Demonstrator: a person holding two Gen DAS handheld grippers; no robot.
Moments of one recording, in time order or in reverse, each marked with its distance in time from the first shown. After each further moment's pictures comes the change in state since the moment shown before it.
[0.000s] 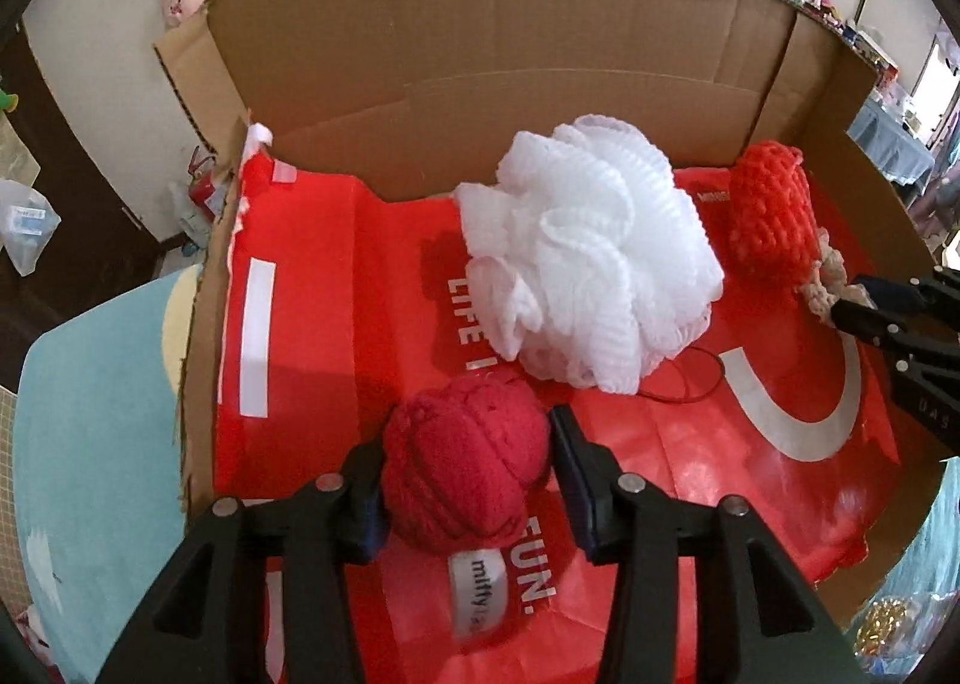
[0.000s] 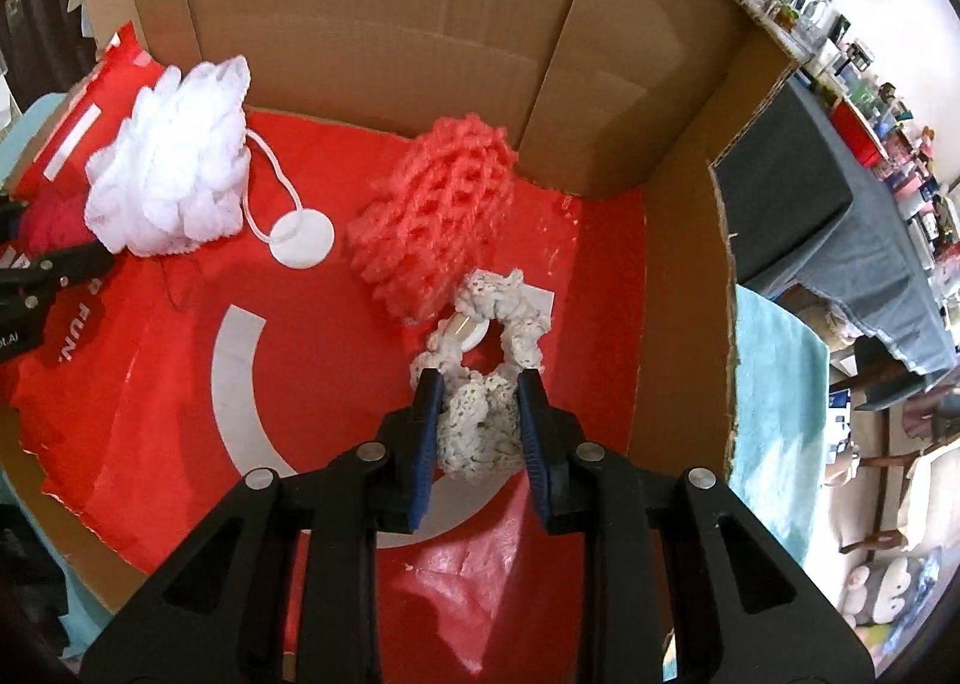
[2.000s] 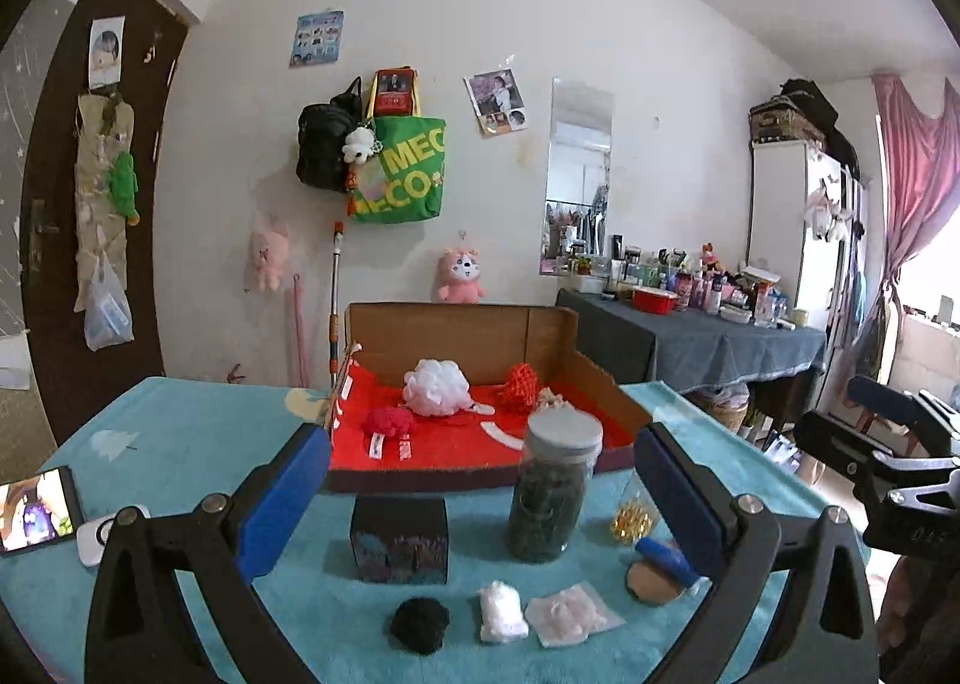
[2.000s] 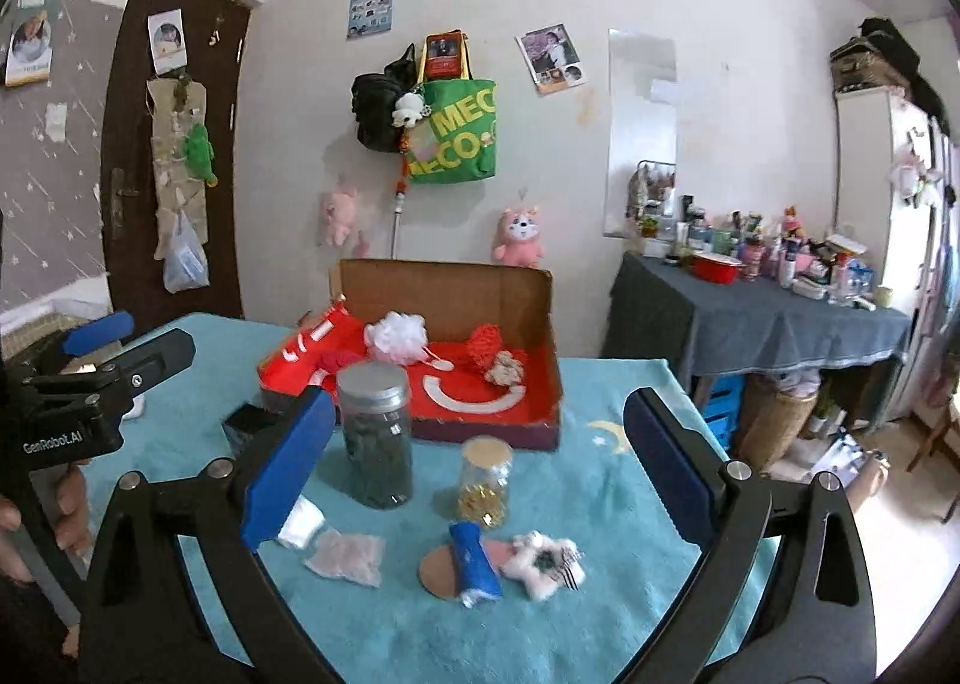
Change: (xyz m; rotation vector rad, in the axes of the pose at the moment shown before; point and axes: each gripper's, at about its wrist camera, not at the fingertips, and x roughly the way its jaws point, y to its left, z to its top) left arm -0.266 -0.088 -0.285 -0.079 -0.857 -0.061; right arm -0.287 0.074 -0.324 0.244 -0.837 -0.044
